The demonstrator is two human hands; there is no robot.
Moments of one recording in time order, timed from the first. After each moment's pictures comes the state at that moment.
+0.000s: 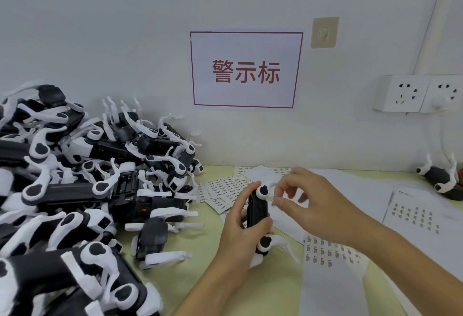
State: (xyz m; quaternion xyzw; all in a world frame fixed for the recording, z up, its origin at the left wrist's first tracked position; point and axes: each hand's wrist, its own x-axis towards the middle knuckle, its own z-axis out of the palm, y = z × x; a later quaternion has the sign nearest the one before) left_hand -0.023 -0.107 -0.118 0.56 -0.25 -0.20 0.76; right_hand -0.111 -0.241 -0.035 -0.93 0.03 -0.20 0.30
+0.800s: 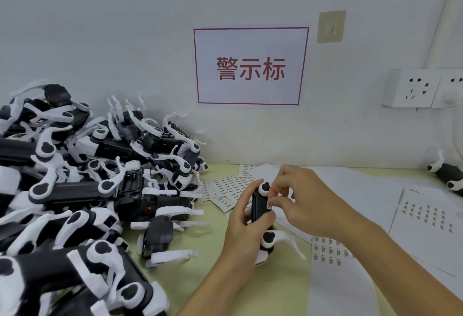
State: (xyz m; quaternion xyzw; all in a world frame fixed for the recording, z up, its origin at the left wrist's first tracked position) left_hand -0.023 -0.108 -0.115 0.56 -0.23 -0.21 0.77; right_hand -0.081 -0.238 -0.046 -0.95 0.03 -0.20 0.24
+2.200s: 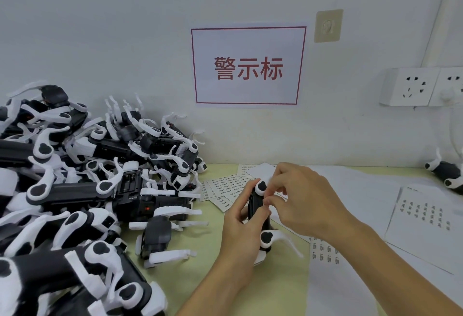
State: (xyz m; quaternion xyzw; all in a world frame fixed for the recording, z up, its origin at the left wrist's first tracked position) left_hand -0.028 -0.107 -0.109 0.57 -0.21 -0.18 0.77; right_hand -0.086 -0.223 -0.041 -0.96 0.08 -0.24 0.14
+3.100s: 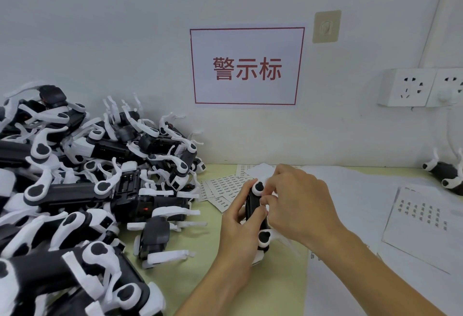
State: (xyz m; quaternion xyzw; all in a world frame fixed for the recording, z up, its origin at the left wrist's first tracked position) left_hand -0.025 -0.108 -0.114 0.56 -0.23 -0.18 0.77; right_hand -0.081 -0.208 -0.047 -0.95 0.15 -0.27 0.07
